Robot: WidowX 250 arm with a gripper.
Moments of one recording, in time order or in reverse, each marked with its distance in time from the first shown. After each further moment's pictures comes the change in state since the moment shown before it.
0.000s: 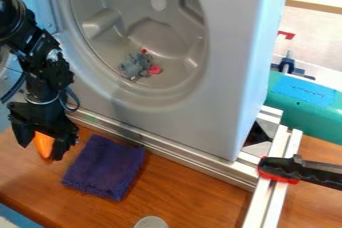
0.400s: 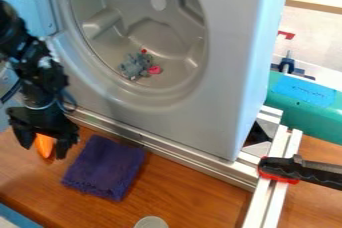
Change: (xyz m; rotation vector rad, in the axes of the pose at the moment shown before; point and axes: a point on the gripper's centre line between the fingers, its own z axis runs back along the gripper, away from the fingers) arm 0.004 0.015 -0.013 -0.026 -0.082 0.156
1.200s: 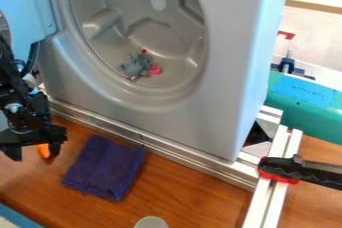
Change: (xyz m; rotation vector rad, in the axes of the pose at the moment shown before) arm 0.008 0.024 -0.044 0.004 -0.186 0.473
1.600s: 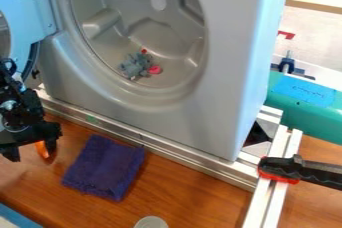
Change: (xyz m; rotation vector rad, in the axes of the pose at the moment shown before) arm 0.009 0.004 -0.014 -0.030 0.015 0.094
